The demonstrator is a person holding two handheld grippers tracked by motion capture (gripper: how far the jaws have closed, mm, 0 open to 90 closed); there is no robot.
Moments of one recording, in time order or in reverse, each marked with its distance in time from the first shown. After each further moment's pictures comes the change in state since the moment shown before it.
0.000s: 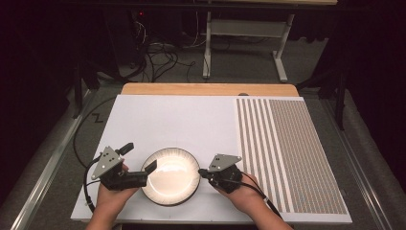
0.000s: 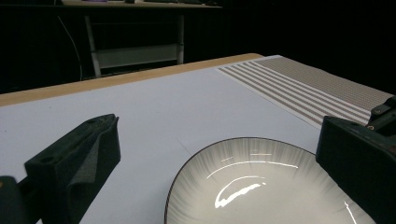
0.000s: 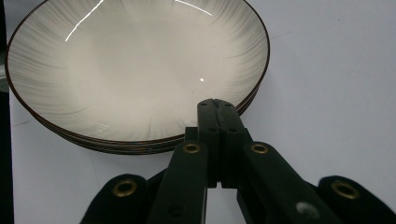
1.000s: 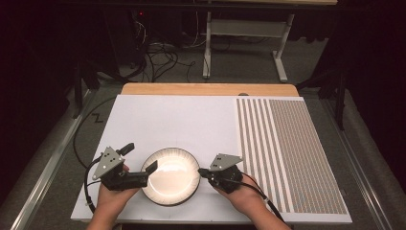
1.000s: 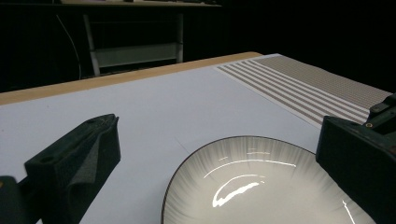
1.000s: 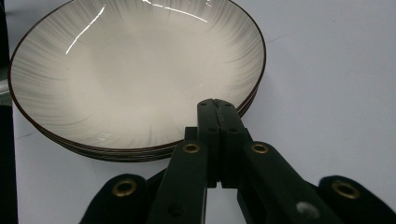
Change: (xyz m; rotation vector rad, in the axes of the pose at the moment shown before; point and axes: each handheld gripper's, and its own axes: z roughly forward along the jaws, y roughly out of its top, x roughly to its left) left arm -0.003 0.000 0.001 0.007 -0.003 0.005; right arm 0.001 -0.002 0.000 -0.030 -0.003 0.041
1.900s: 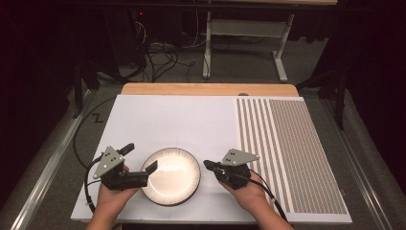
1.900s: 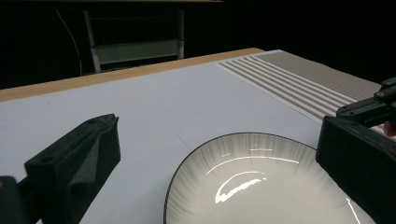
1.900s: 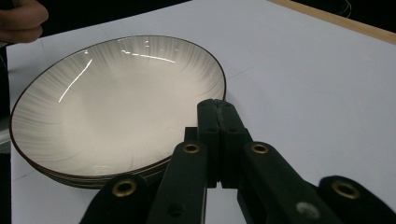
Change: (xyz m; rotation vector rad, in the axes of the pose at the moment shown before) left arm 0.002 0.000 0.001 0.013 0.003 -0.002; right arm -0.013 -0.005 -0.016 -0.165 -0.034 0.079
